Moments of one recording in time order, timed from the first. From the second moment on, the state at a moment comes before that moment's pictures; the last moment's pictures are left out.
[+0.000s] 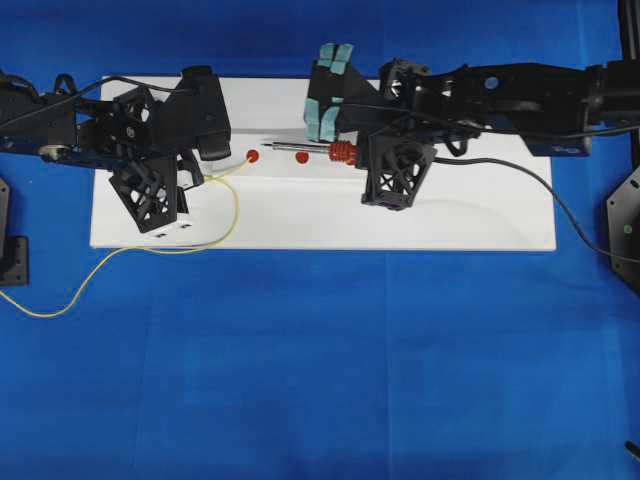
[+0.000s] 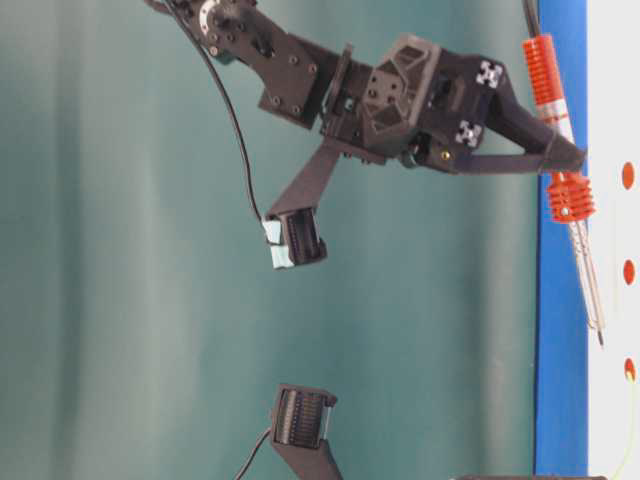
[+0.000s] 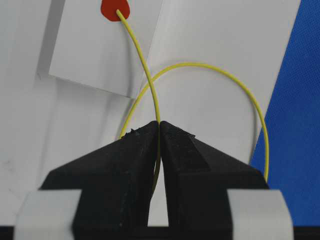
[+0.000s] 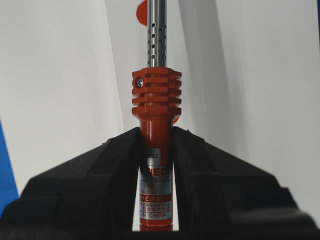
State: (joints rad) left arm 0.14 -0.17 0.79 0.00 0.38 -0.12; right arm -0.19 0.08 0.43 -0.02 0.59 0.13
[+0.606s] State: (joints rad) left arm 0.14 -0.17 0.79 0.00 0.39 -0.12; right arm -0.17 0.12 0.39 -0.02 0.64 0.13
